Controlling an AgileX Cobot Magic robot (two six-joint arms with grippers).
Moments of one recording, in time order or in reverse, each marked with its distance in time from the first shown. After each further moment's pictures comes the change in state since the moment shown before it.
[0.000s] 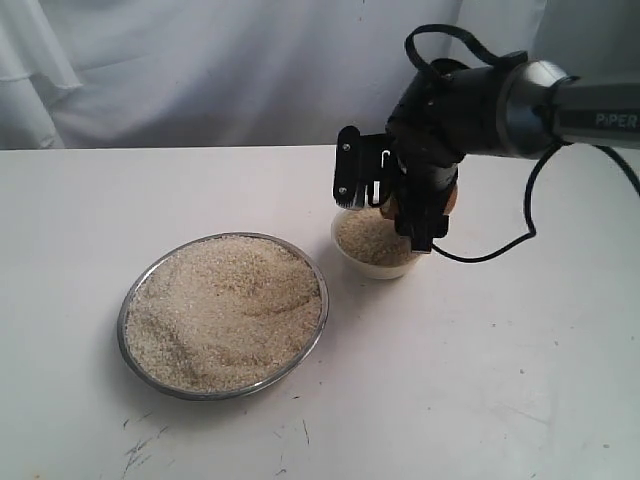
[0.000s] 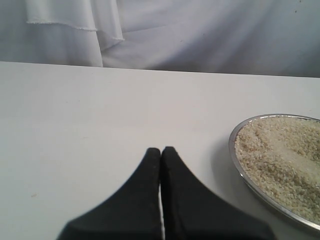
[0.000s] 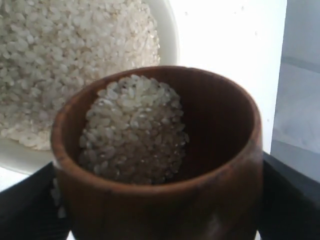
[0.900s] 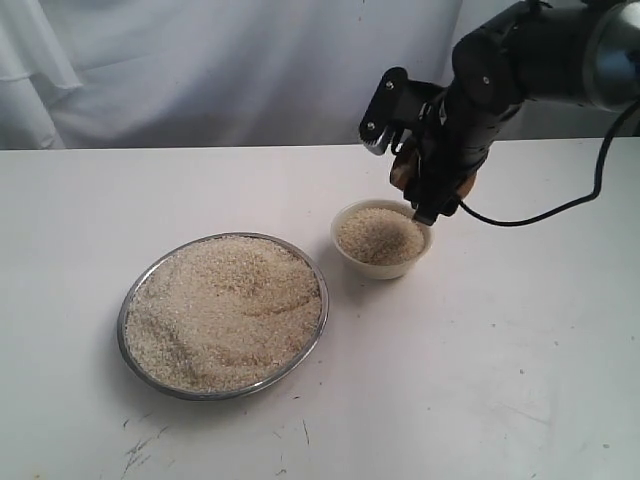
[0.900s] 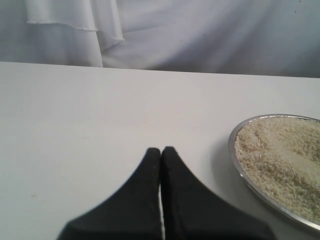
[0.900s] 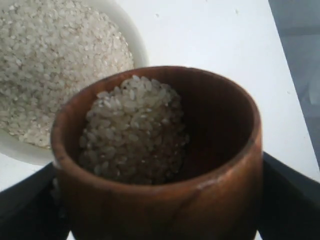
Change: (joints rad) left arm 0.000 0.000 0.000 0.000 0.000 0.000; right arm -0.110 -0.101 -0.002 0.344 -0.010 -0.059
